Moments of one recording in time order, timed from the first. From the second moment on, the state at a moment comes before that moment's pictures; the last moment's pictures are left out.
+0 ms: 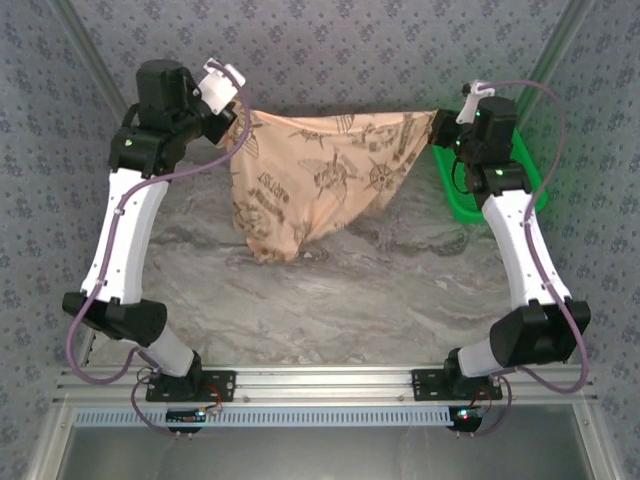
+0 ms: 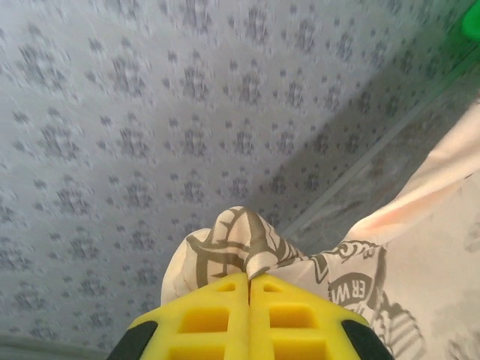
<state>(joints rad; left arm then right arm) -0.27 1.59 2.09 -0.81 0.10 0.59 0.08 1.42 1.54 -0.32 -0.12 0.28</state>
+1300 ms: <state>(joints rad) -0.21 1.69 2.10 -0.95 0.37 0.70 0.16 1.45 1.55 -0.50 -0.01 0.24</state>
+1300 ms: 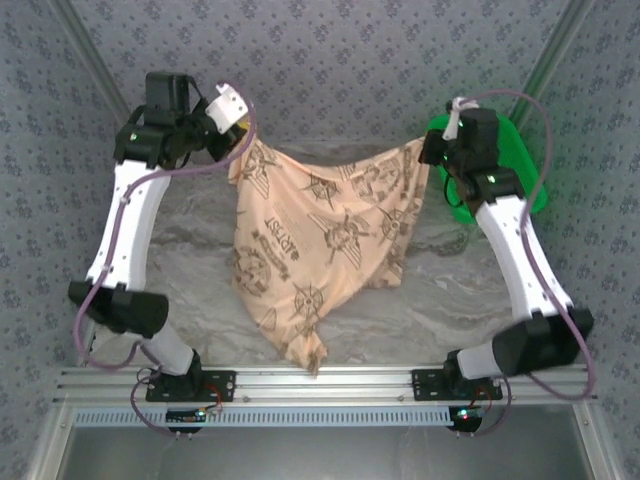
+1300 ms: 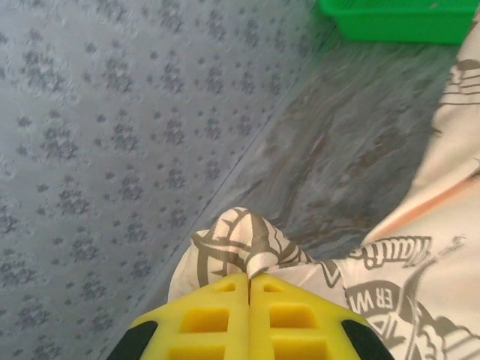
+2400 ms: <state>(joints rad) -0.20 1.51 2.22 -1.07 0.54 0.74 0.13 1.07 1.55 -0.60 -0.06 0.25</state>
